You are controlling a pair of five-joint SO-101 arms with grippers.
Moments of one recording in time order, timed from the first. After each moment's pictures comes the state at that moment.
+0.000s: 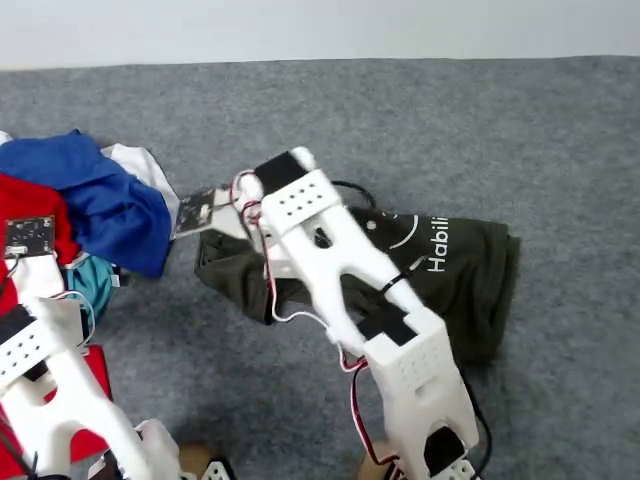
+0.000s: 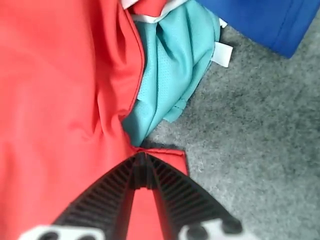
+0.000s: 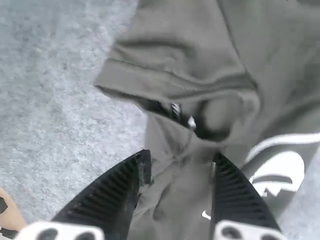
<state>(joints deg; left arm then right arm) -44.4 -30.5 52.4 62.3 -21.5 -38.3 35.0 -35.6 100.3 53.2</state>
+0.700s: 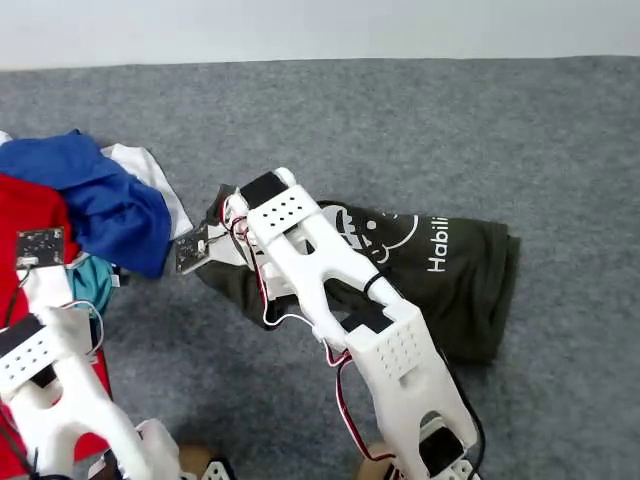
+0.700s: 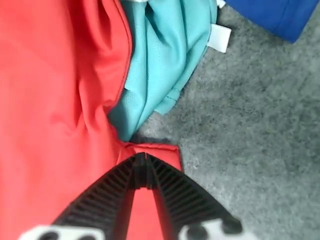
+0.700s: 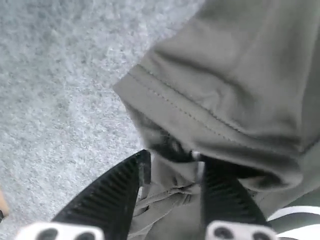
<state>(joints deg) -44.4 -30.5 57.9 58.1 -21.5 -39.8 43.8 -35.6 99.6 62.7</state>
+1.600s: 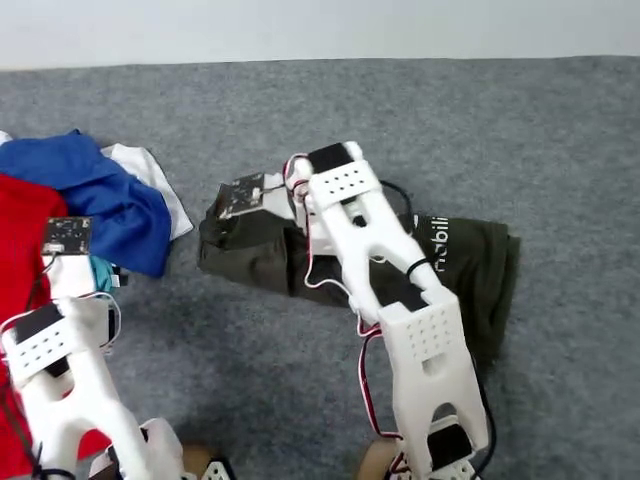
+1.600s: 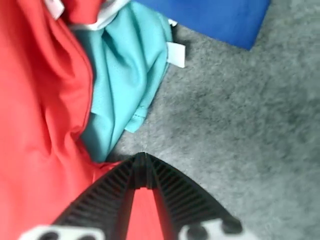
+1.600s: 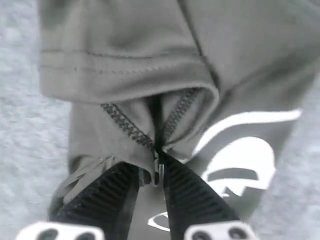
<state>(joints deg) -37.4 -30.5 57.9 57.7 -21.5 -25.9 43.5 -35.6 87.5 64.0</state>
